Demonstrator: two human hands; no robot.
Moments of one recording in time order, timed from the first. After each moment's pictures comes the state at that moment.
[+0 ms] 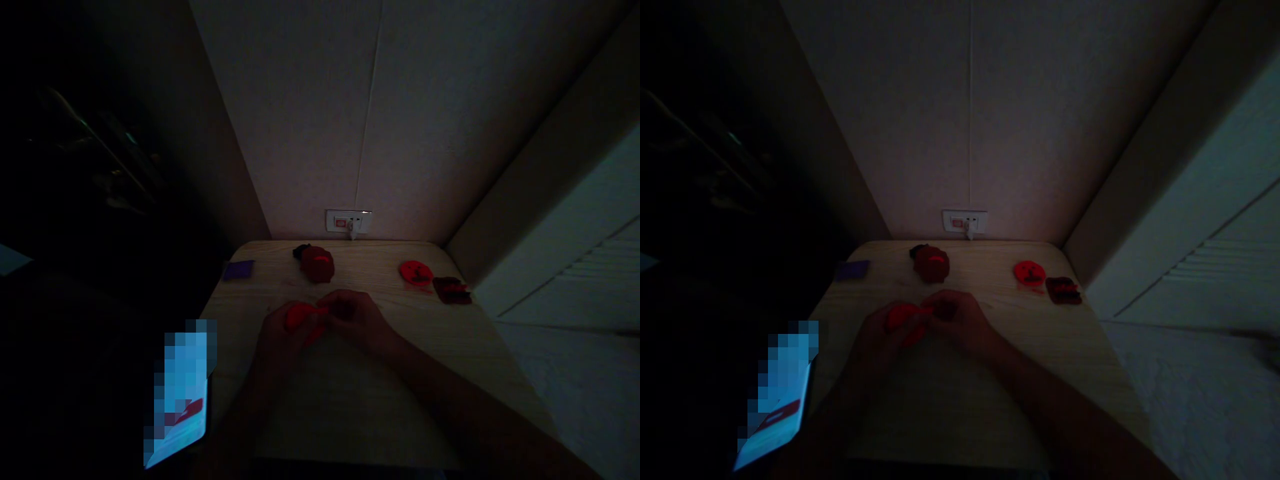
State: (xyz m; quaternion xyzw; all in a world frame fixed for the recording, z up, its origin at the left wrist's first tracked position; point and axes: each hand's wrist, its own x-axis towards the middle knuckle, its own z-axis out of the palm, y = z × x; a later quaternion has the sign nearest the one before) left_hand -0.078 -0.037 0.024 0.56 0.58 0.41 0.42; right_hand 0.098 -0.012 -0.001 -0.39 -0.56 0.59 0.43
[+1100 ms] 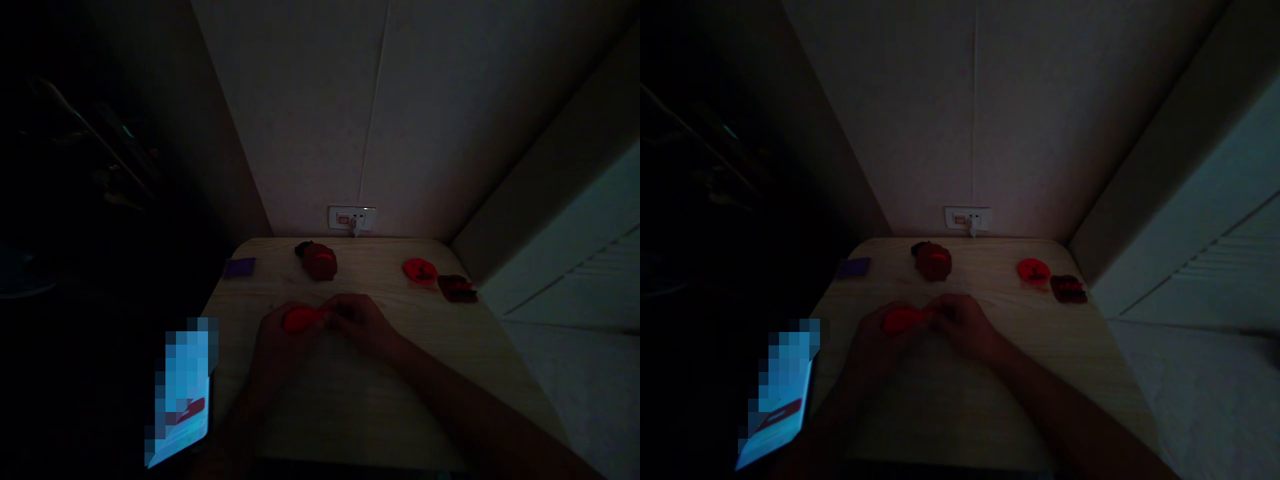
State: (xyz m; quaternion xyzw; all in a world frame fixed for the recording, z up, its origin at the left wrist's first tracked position) left_hand -0.081 -0.039 0.025 0.55 0.60 0.41 0.40; right_hand 0.101 -0.016 -0.002 -0.40 -0.62 0.55 0.39
